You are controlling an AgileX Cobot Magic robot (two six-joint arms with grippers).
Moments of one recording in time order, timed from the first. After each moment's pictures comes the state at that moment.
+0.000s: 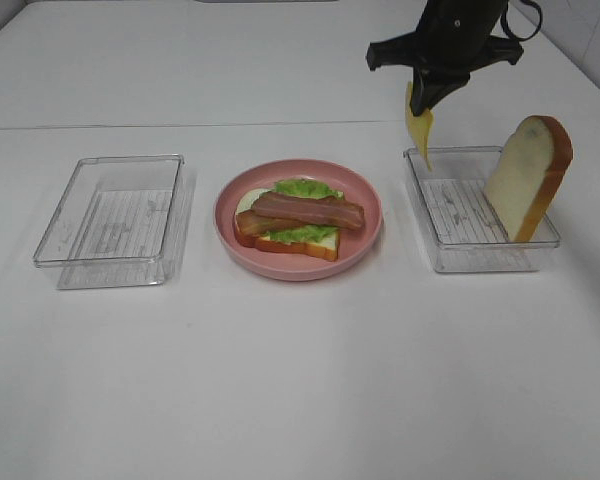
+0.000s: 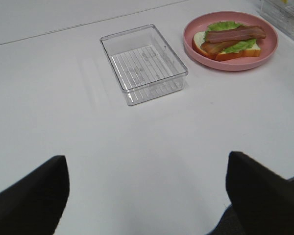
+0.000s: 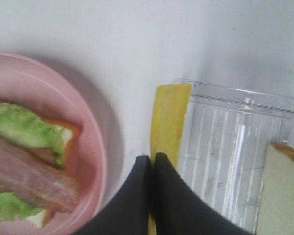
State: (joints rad) left arm -0.30 -0.01 -0.50 0.02 1.05 0.00; right arm 0.27 2.23 -2.05 0.09 1.08 0.04
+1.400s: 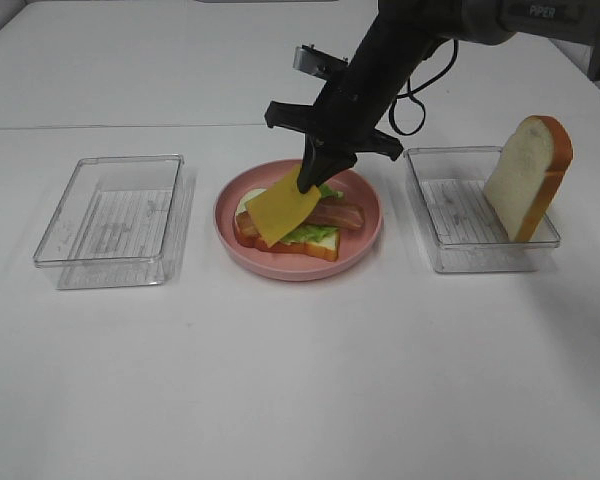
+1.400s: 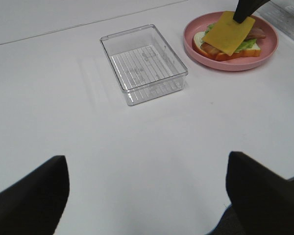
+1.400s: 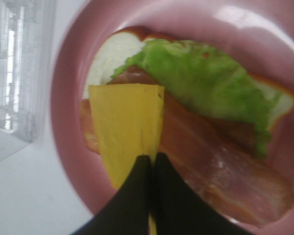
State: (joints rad) left arm -0.30 -0.01 -0.50 0.02 1.05 0.00; right arm 0.38 2.41 -2.05 0.48 1.09 -0.01
